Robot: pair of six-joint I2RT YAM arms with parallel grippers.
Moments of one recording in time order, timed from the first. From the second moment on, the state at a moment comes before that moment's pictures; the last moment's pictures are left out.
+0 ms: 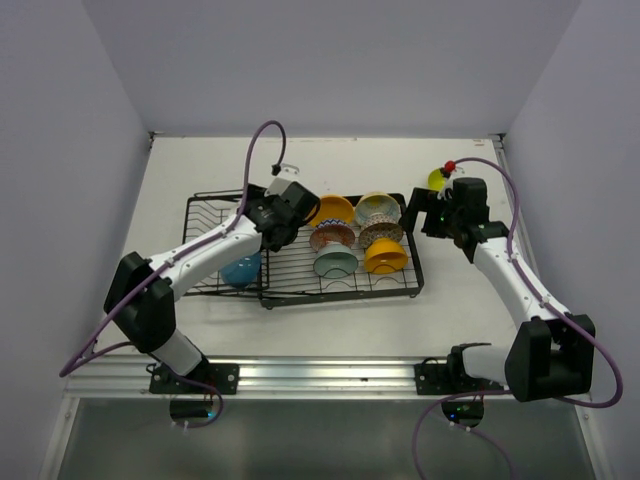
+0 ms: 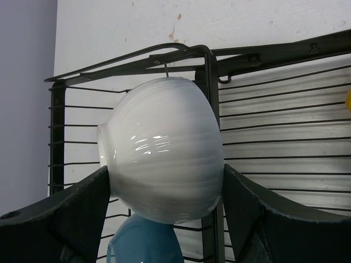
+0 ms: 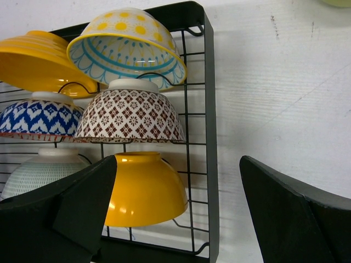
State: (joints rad) left arm -0.73 1.60 1.28 -0.72 -0.88 -0.34; right arm 0.11 1.25 0.91 -0.35 -0.17 0.30
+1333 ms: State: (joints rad) left arm -0.44 1.10 1.14 -0.54 -0.44 -0.36; right arm 0.19 1.14 0.89 -0.28 -0.33 0.33
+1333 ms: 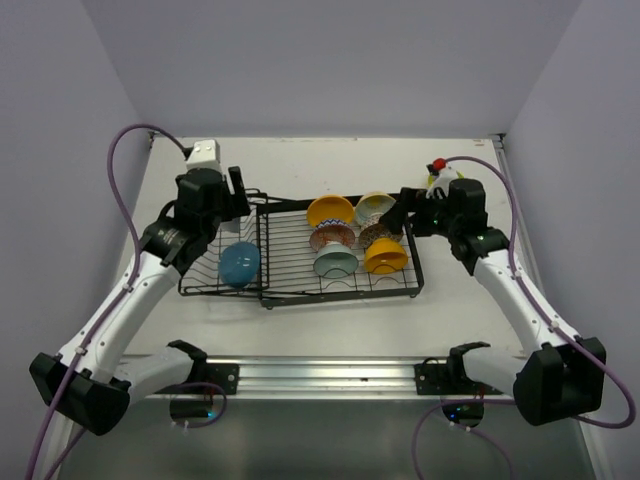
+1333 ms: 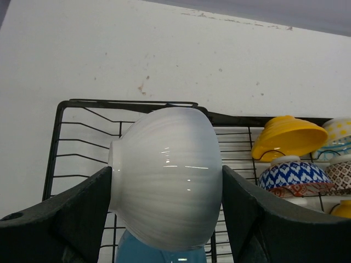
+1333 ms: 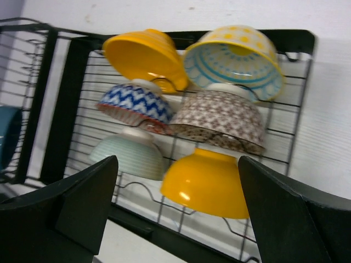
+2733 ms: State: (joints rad) left arm -0.40 0.81 0.87 -0.19 0.09 -0.71; right arm 0.78 1.57 0.98 0.54 -0.29 0.92
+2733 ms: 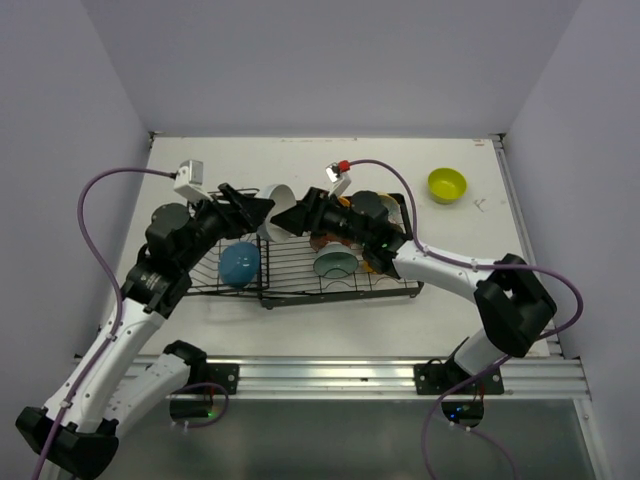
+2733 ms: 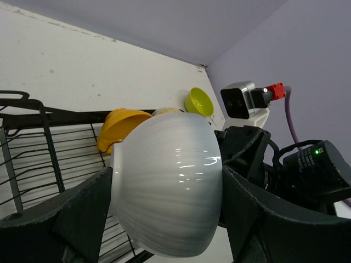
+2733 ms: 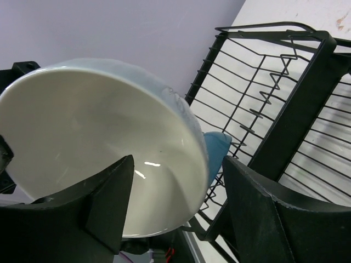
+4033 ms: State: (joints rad) left arm -0.40 0.88 1.00 -0.31 -0.25 -0.27; right arm 0.23 1.42 1.20 -0.21 -0.19 0.60
